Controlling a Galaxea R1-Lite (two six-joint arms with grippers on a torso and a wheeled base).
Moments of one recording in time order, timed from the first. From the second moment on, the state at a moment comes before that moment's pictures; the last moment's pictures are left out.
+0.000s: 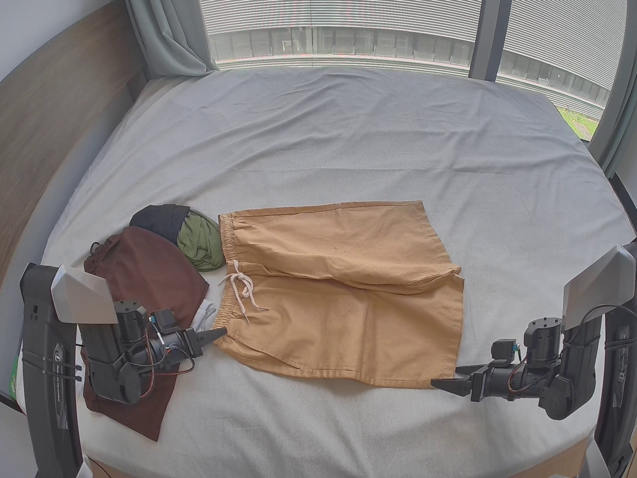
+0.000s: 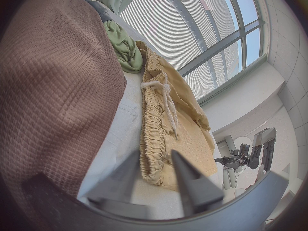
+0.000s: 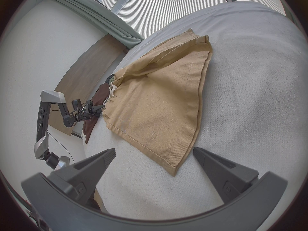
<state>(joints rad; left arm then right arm) 0.00 2.55 -0.61 -1.55 -0.74 -0.45 0.14 2.38 -0.19 -1.54 0.61 0.17</state>
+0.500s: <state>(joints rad) 0.00 2.55 -0.61 -1.55 -0.74 -0.44 0.15 2.38 -0.17 -1.54 0.67 0.17</state>
